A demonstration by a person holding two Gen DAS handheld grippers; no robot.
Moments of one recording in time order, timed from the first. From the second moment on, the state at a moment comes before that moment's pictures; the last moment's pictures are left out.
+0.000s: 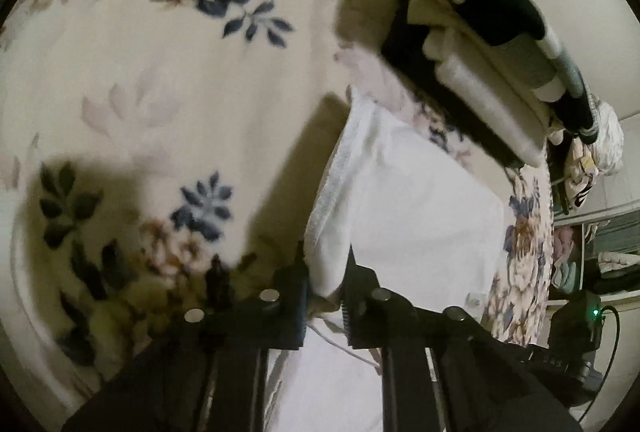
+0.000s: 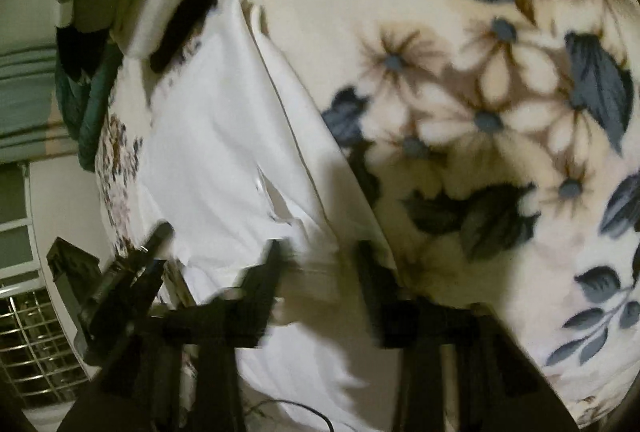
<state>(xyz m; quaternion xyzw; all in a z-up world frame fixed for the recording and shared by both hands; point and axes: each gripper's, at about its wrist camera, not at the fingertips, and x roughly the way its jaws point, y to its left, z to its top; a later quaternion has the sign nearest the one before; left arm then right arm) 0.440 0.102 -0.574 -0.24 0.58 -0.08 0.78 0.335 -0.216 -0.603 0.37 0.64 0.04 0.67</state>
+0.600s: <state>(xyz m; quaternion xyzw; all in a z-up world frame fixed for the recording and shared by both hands) 0.392 0.098 -0.544 -0.18 0.59 -0.09 0.78 0.324 -0.209 -0.577 0.30 0.67 0.06 0.68</state>
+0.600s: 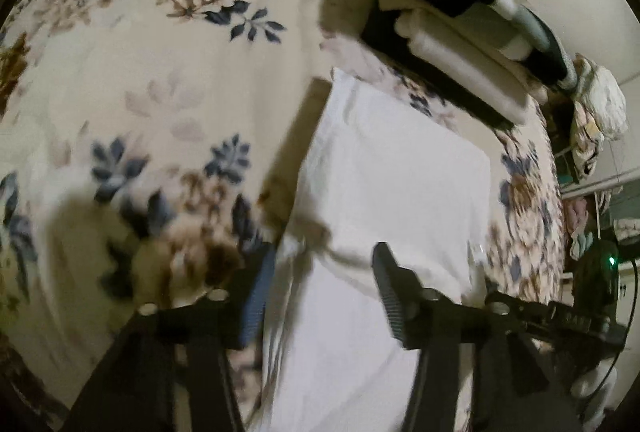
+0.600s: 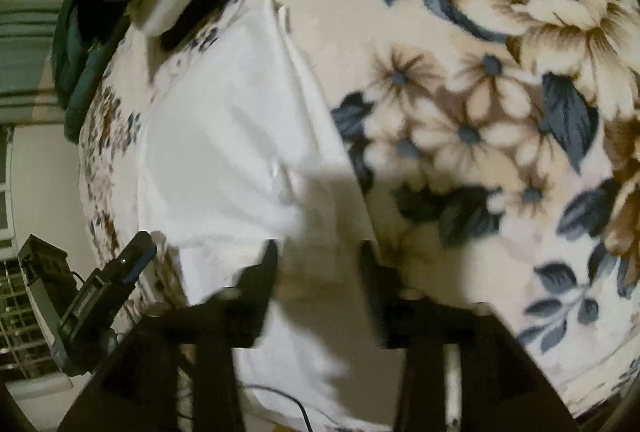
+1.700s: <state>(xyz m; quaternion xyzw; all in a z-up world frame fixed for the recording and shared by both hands) 0.188 0.116 -0.562 -0.25 0.66 -0.03 0.71 0.126 -0.207 -0.615 0.27 0.73 0.03 0.63</state>
